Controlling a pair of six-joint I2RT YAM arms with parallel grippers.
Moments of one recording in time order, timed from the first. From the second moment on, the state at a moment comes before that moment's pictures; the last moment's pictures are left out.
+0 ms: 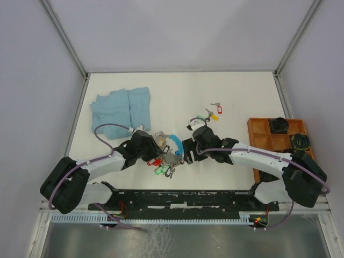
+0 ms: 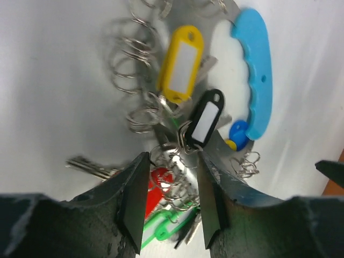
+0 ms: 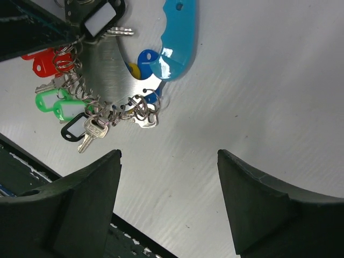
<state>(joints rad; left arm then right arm) -0.59 1.26 0.44 -0.02 0.01 -0.94 0.88 1.35 0.75 -0.28 0.03 0.46</state>
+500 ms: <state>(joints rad) -0.85 1.39 0.51 0.14 0.05 -1.02 0.88 1.24 0.75 -0.34 0.15 0.41</state>
